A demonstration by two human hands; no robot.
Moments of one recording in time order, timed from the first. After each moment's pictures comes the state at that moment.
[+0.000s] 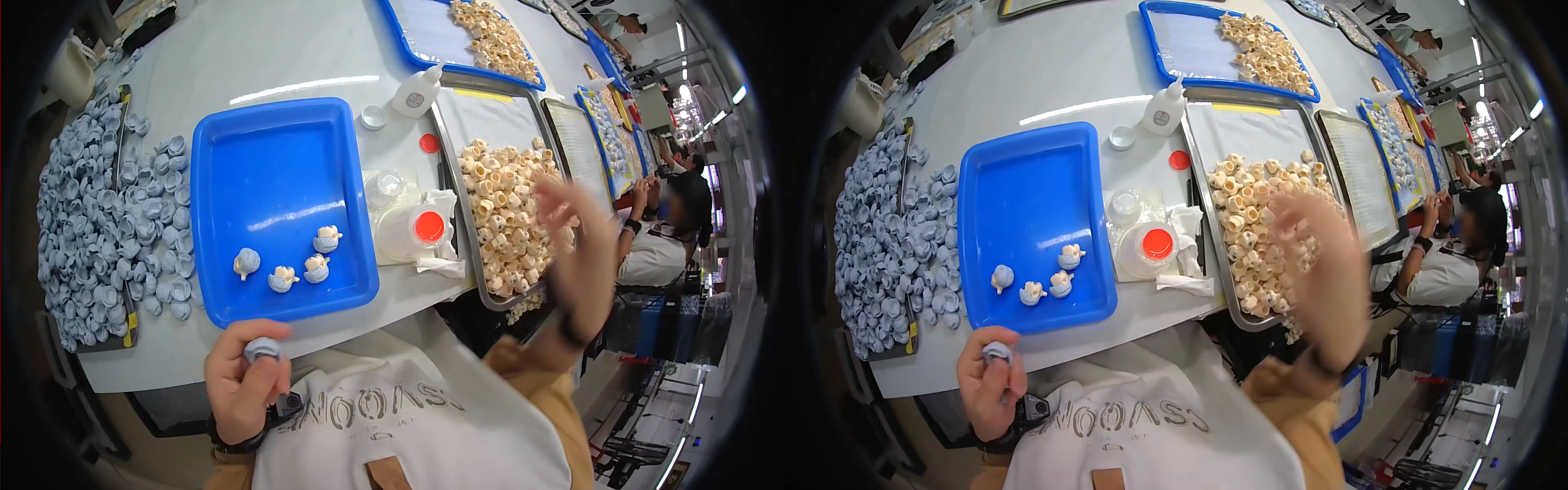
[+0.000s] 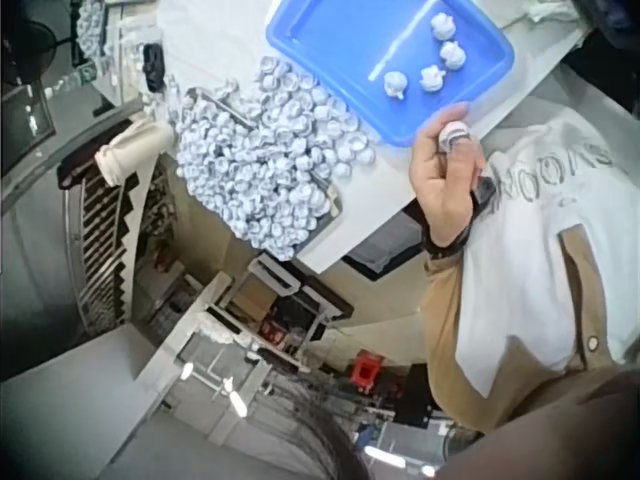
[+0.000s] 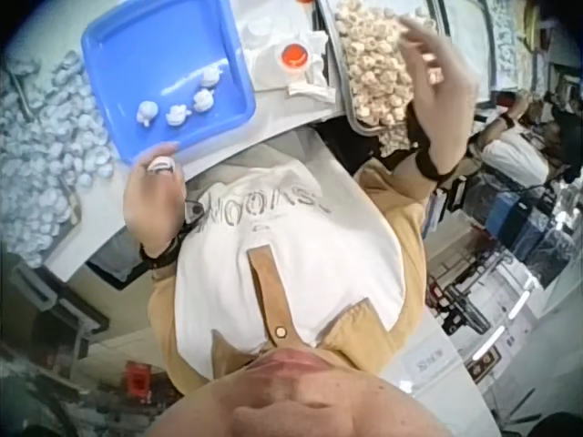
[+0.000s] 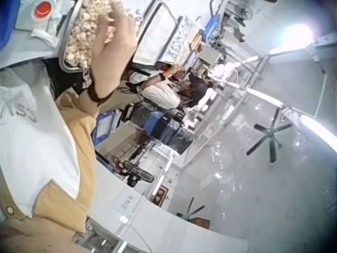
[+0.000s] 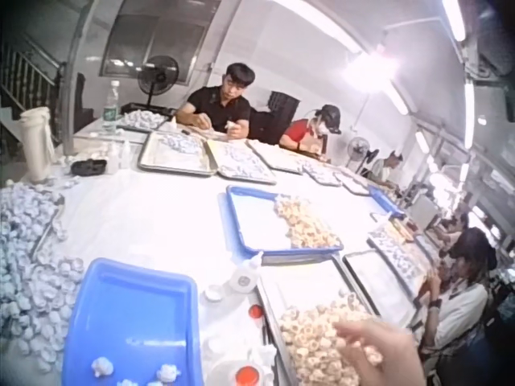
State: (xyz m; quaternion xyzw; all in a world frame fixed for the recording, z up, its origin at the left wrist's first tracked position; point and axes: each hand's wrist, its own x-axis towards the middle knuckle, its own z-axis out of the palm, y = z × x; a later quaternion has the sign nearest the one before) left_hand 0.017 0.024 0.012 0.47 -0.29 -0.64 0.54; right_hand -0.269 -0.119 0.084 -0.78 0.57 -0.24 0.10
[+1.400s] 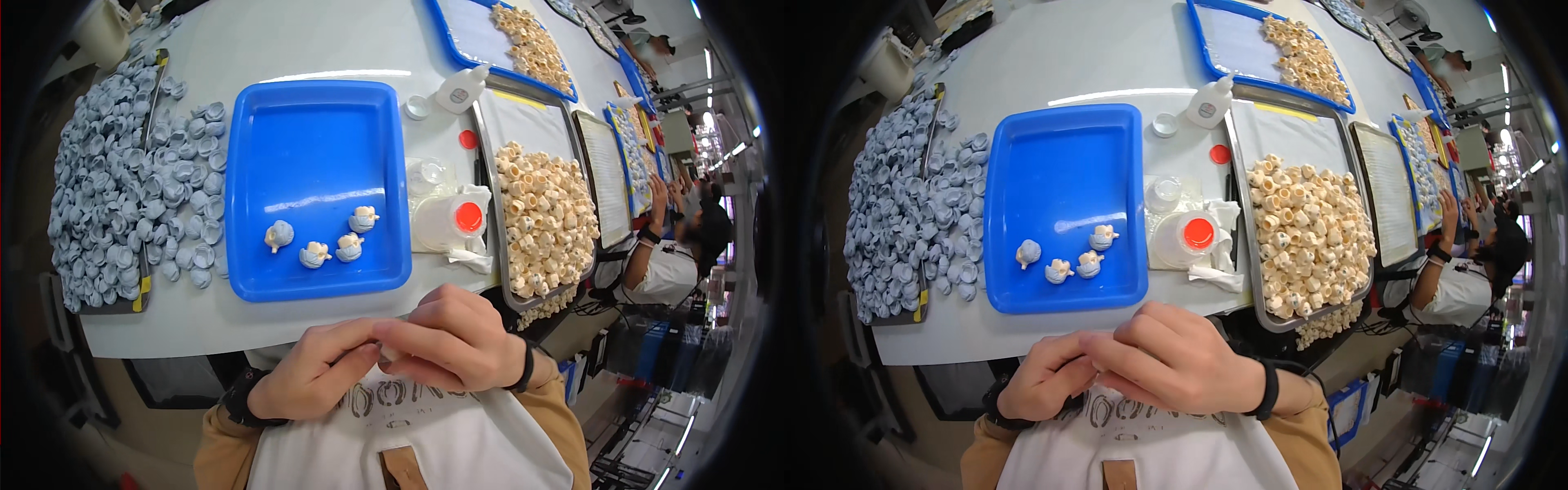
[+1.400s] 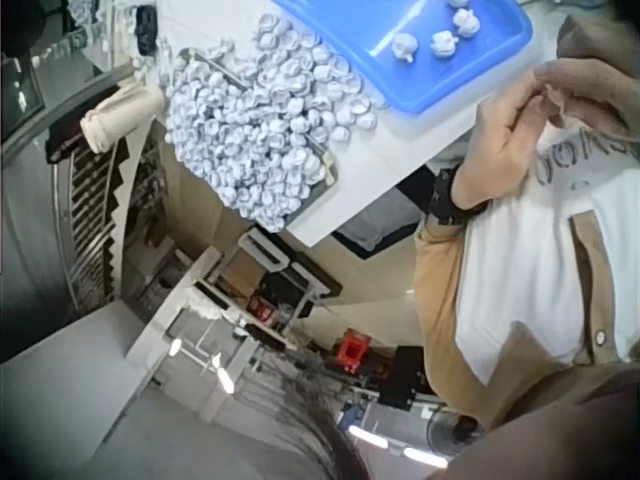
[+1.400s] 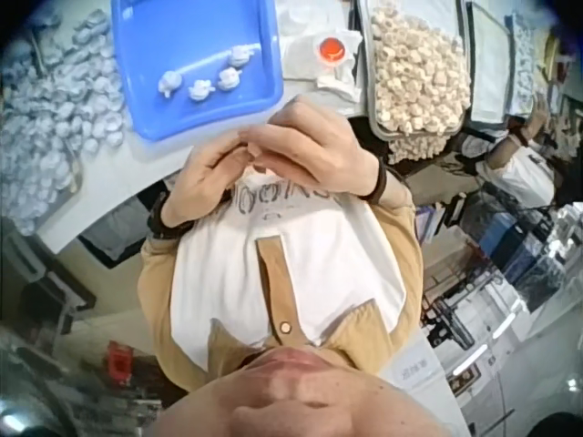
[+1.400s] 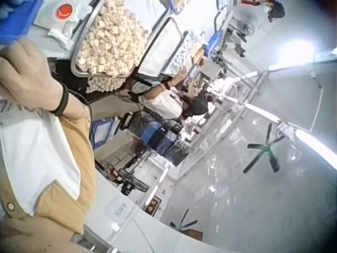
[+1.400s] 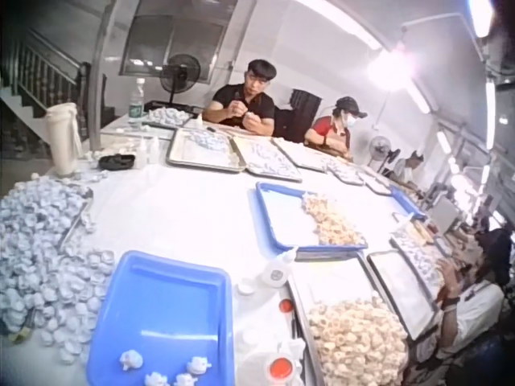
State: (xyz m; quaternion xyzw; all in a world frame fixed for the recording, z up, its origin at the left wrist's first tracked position) left_hand 0.000 0.004 0.018 0.35 -0.41 -0.76 0.36; right_hand -0.185 -0.062 0.033 -0.90 0.17 -0.32 0.25
